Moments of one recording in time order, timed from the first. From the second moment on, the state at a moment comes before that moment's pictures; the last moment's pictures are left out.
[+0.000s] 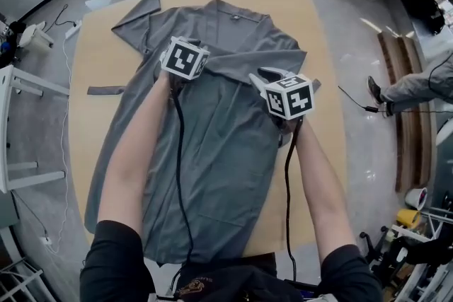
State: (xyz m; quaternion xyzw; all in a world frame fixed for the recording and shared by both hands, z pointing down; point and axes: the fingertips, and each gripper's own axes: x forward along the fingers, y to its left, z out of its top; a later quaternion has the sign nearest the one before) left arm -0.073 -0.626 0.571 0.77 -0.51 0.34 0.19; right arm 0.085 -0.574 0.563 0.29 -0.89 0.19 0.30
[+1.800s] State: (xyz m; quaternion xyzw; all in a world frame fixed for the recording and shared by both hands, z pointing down) left arm -0.129 -0.547 0.535 0.76 -0.53 0.33 0.18; right arm 0.133 -0.511 0.538 0.38 -0.85 0.18 0.32
